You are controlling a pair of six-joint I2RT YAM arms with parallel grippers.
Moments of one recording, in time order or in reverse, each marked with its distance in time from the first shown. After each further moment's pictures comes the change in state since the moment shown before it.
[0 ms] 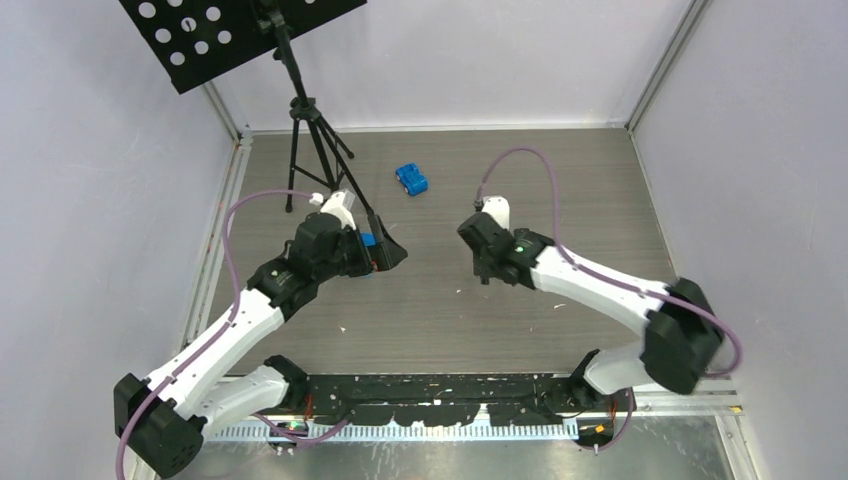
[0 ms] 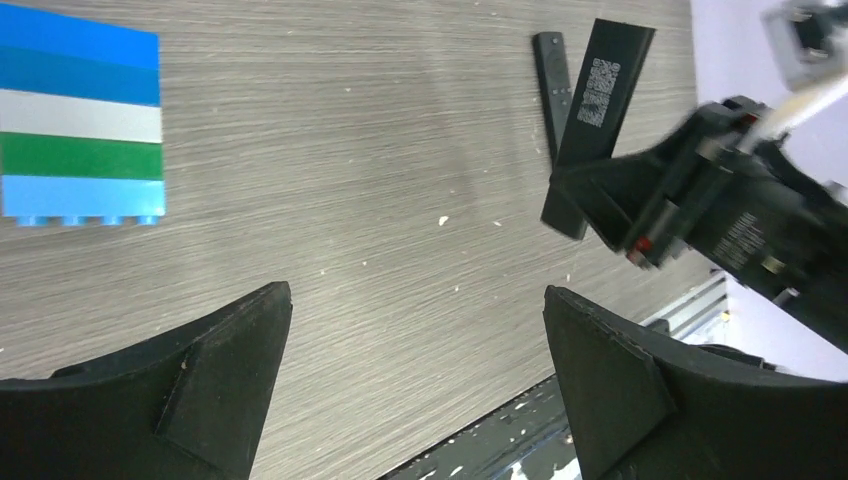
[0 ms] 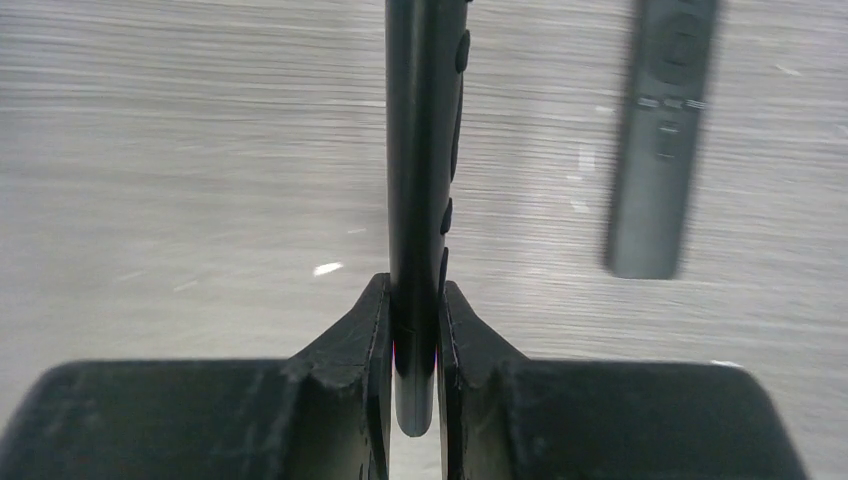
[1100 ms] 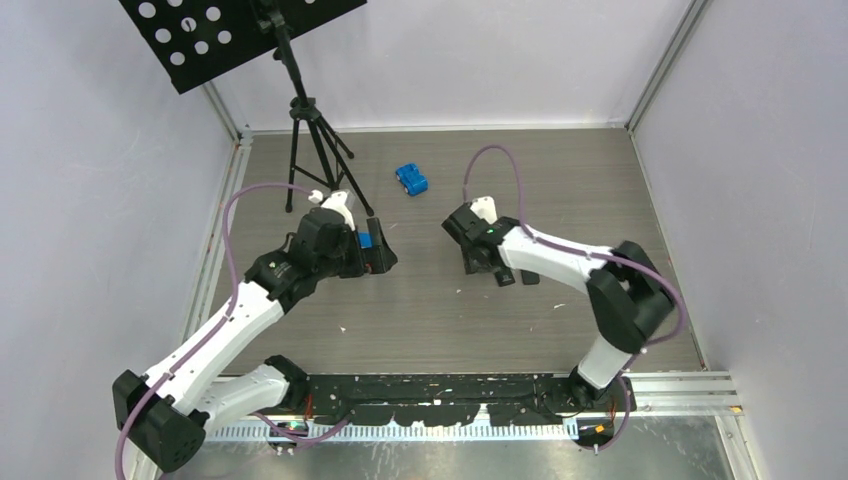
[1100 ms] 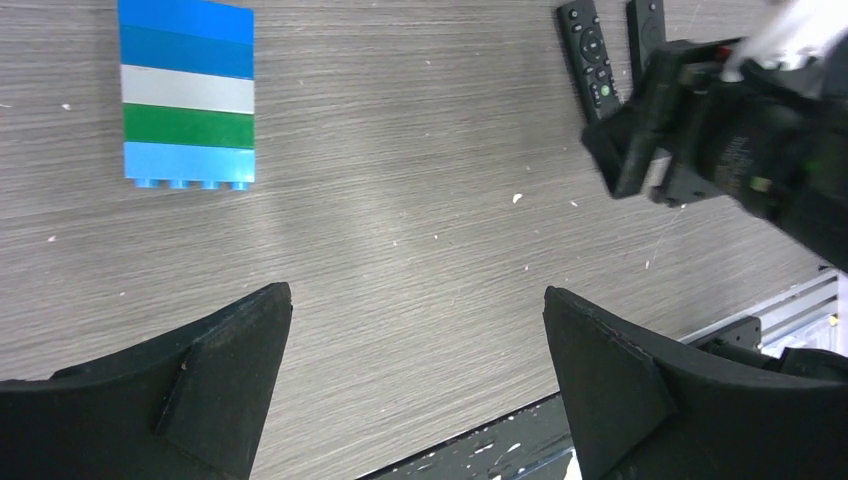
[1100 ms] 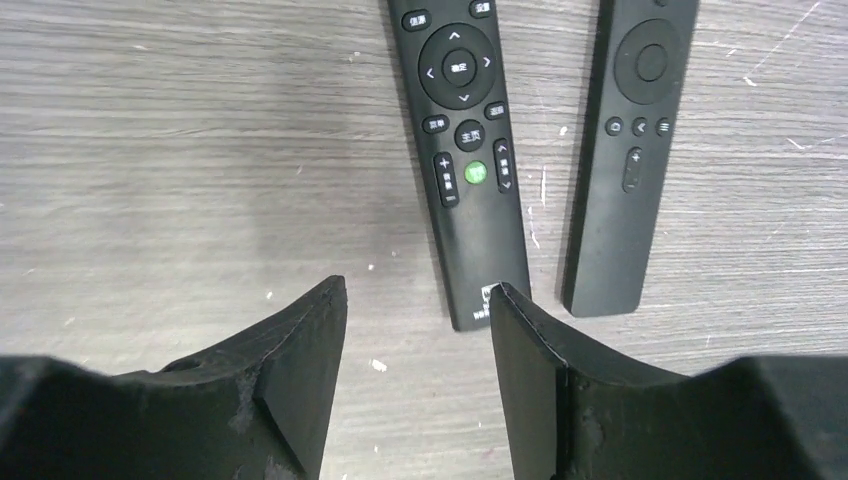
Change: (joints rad) left arm 0.000 0.031 0.083 -0.204 -0.085 0.094; right arm -0.055 0.394 0.155 -0.115 0.148 -0.067
